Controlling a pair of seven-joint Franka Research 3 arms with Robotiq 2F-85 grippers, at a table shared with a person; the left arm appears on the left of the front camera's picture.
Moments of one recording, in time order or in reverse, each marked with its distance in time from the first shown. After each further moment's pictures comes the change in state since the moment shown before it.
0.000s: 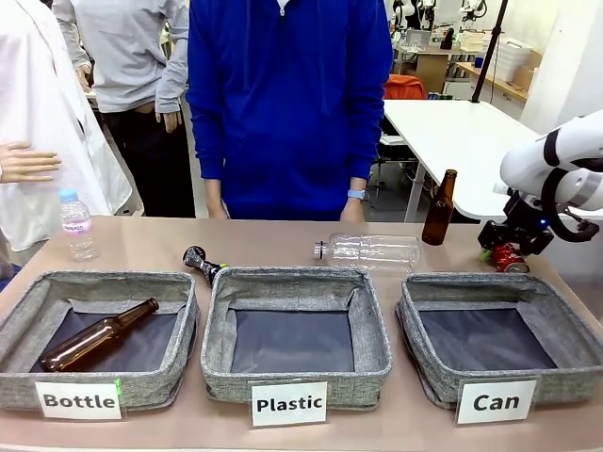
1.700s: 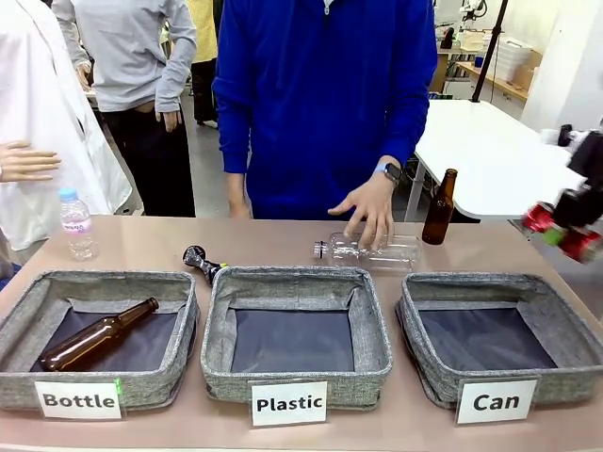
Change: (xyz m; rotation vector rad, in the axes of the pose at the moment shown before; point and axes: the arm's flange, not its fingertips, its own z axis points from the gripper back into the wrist) left arm 0.000 -0.001 0.000 0.000 0.000 -0.001; right arm -0.166 0.036 0.195 0.151 0.078 0.514
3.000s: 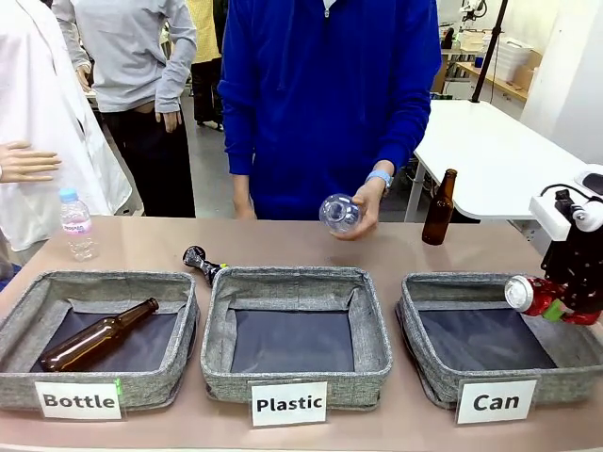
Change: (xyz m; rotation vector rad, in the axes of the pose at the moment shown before) left arm 0.000 0.000 0.000 0.000 0.001 0.001; right arm -0.063 0.081 -0.065 -0.031 -0.064 1.022
